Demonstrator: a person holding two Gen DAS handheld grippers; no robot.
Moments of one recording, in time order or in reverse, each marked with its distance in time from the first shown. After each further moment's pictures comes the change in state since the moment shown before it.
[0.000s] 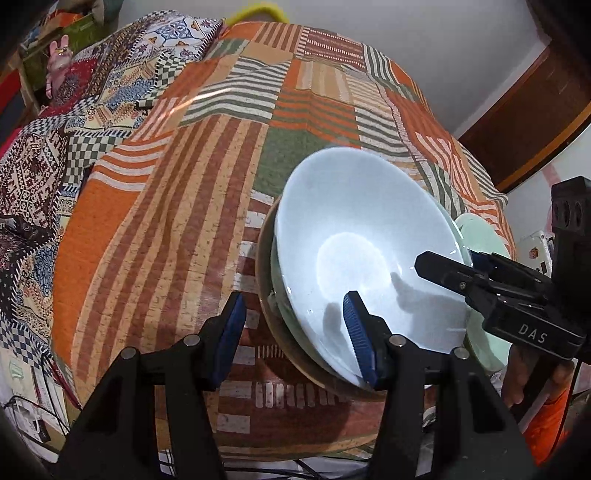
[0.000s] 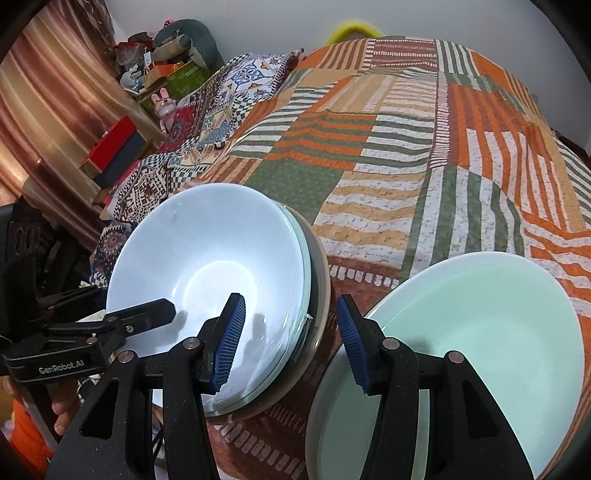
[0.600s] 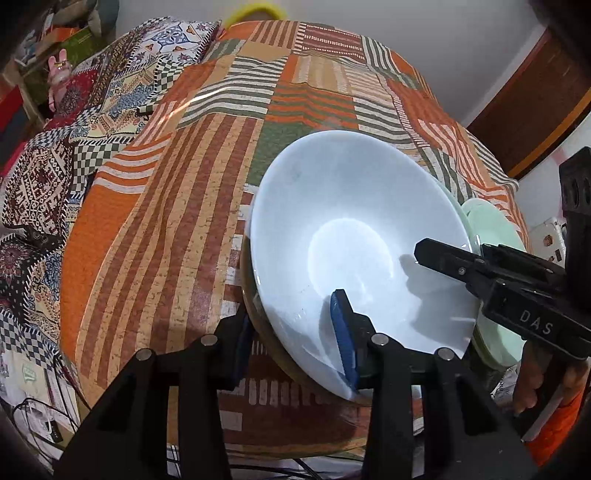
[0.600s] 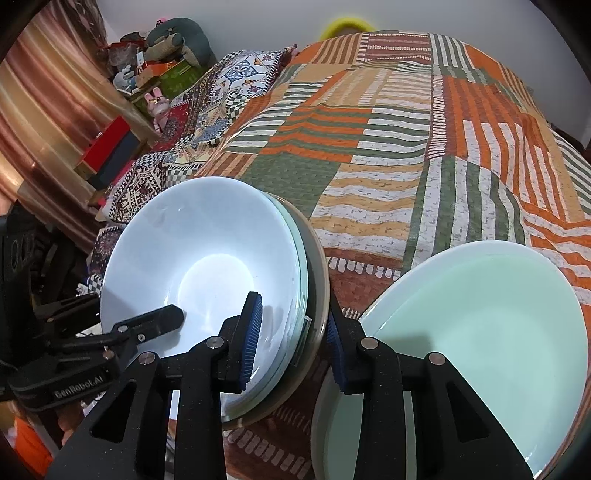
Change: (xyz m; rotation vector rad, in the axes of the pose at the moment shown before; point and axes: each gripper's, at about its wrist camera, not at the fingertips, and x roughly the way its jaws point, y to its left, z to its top) left arm 0.002 -0.016 -0.005 0.040 0.003 0.072; right arm 0.001 0.002 -0.001 0.027 0.011 -0.022
